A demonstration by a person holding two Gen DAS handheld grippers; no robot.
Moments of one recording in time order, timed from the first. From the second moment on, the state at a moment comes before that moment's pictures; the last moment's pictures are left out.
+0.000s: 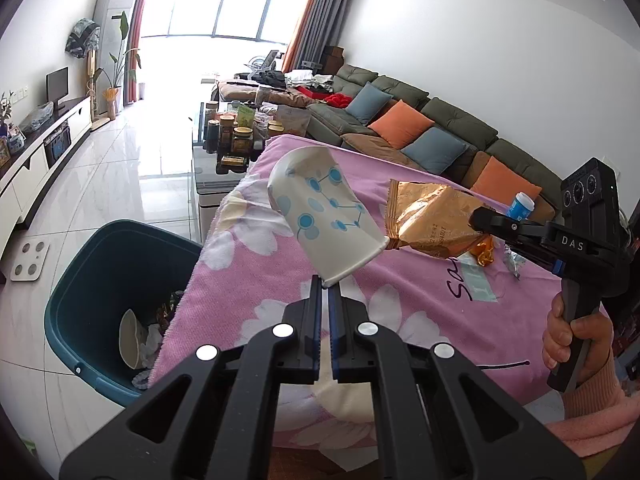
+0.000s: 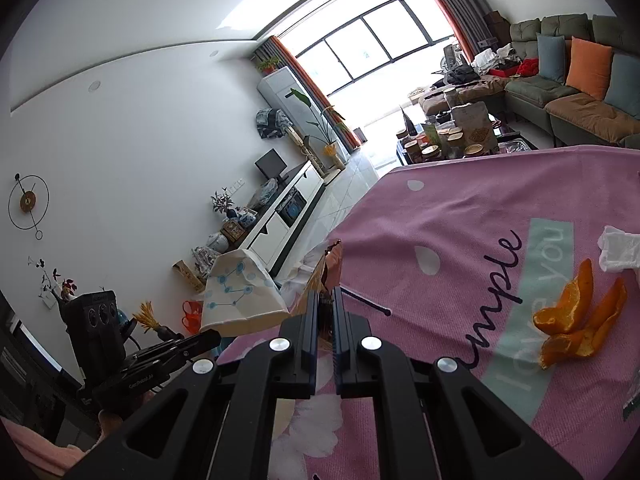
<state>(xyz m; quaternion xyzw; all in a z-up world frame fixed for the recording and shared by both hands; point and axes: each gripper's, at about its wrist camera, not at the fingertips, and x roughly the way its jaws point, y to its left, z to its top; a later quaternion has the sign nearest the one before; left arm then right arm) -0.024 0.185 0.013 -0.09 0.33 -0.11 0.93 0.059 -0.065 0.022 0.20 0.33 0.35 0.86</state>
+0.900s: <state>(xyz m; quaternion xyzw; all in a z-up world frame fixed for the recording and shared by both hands) -0.032 0.237 0.005 -0.12 0.32 -0.05 0.94 0.079 0.005 0.025 0.17 0.35 0.40 0.83</state>
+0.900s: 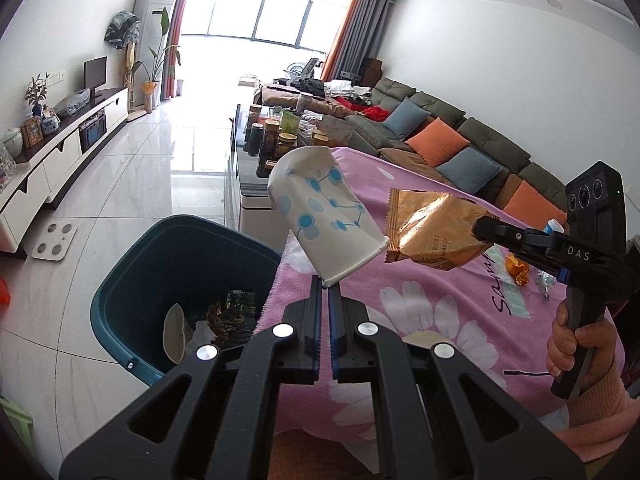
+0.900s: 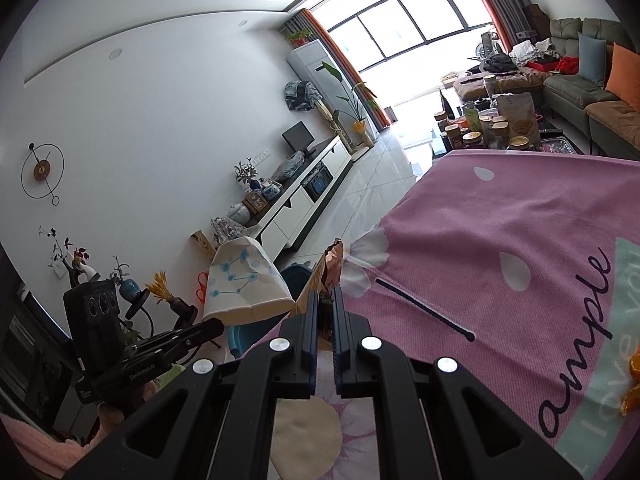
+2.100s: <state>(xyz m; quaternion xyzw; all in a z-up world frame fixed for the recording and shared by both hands) -0.033 0.280 -0.021 -0.15 0.33 0.03 0.93 0.096 0.079 0.029 0.12 0.37 0.45 0.81</state>
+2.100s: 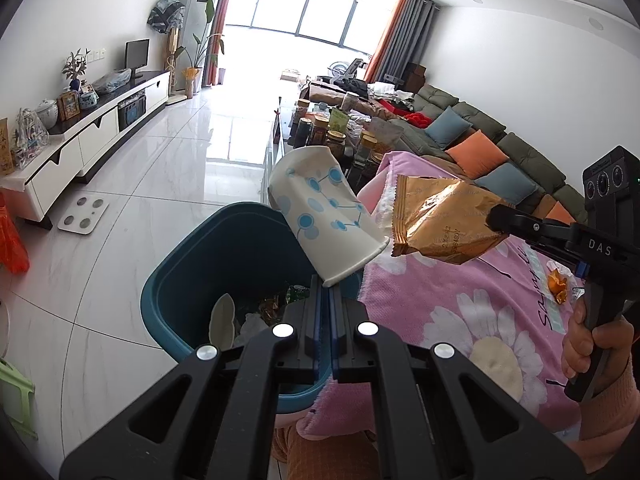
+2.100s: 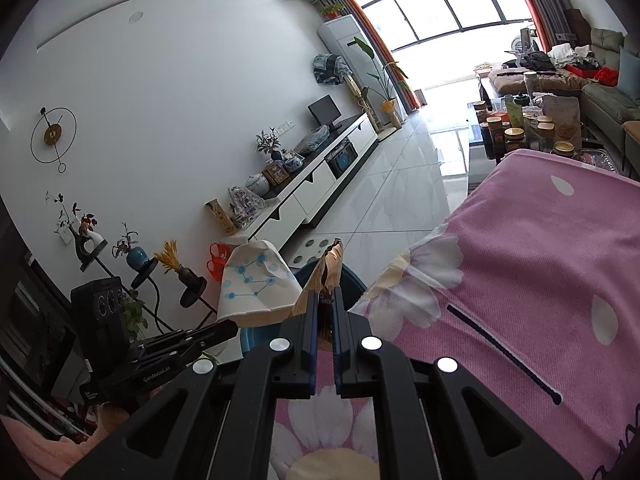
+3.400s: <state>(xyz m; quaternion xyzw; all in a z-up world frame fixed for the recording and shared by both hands) 0.005 0.321 -0.071 -0.14 0.39 0.09 0.90 0.118 0.177 0.010 0.02 0.42 0.44 0.79</state>
